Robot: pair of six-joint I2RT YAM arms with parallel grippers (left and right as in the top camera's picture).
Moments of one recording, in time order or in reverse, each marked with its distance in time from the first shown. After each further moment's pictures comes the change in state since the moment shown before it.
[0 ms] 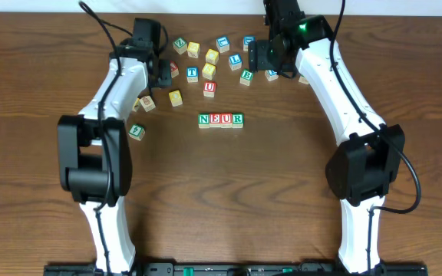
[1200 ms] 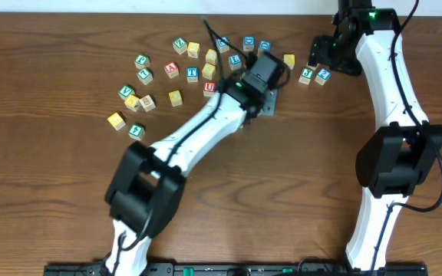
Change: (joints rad) left arm -0.573 -0.055 0.000 0.034 -0.002 -0.289; right arm -0.286 0.000 -0.001 -0.127 -0.022 -0.016
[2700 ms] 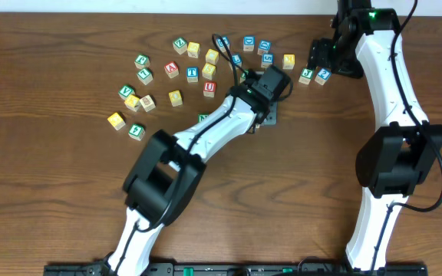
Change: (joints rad) left arm -0.013 0.108 0.000 0.014 0.000 -0.108; right arm 0.000 0.000 0.000 -0.030 -0.002 -0.021
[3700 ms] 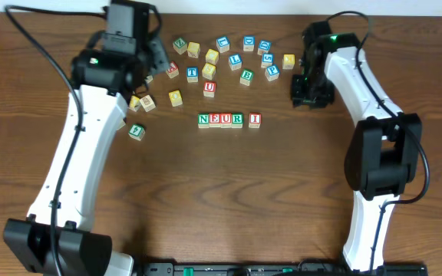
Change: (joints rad) left arm 0.514 -0.533 0.014 -0.271 -0.020 0.113; right arm 0.112 0.000 -0.279 0.032 -0.046 -0.003
